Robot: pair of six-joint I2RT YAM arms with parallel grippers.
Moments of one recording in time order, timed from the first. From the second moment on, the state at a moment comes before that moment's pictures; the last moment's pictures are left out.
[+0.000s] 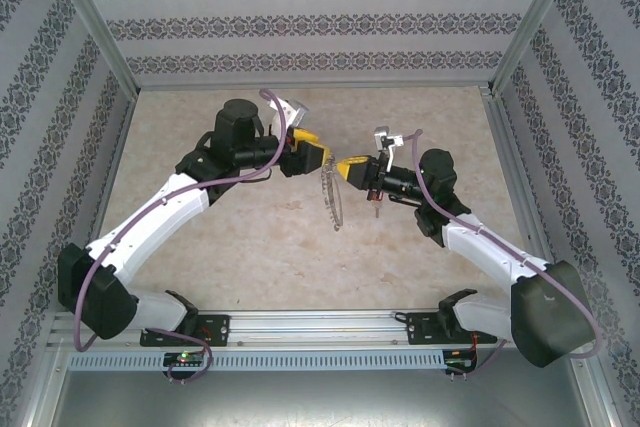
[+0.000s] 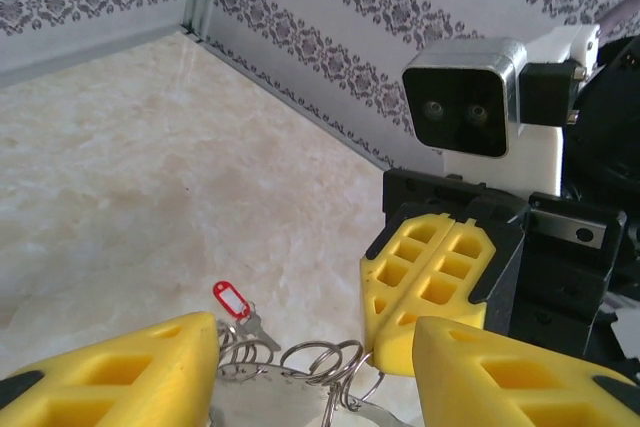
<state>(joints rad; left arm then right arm) -0.52 1.35 1.21 -0.20 0.58 -0.20 0.39 1.20 0.61 0.62 -0.85 0.62</state>
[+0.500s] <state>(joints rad) -0.51 1.33 1.12 0.00 0.68 -0.39 0.39 1.27 0.64 0.79 -0.81 0.71</state>
